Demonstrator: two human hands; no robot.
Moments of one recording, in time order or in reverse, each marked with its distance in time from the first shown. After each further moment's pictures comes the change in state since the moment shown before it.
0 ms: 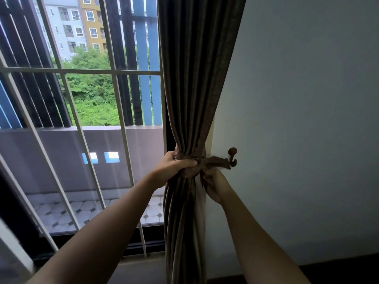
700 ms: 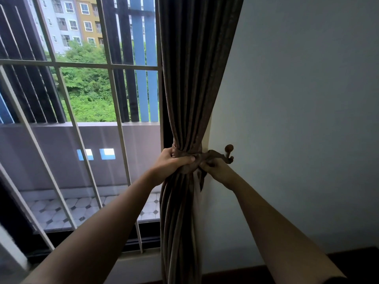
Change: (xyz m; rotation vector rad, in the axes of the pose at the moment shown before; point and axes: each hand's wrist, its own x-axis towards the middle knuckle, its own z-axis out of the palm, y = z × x) left_hand -0.005 0.002 0.005 0.033 0.041 0.048; right_hand 0.002 -0.034 -0.019 -0.826 -0.110 -0.163
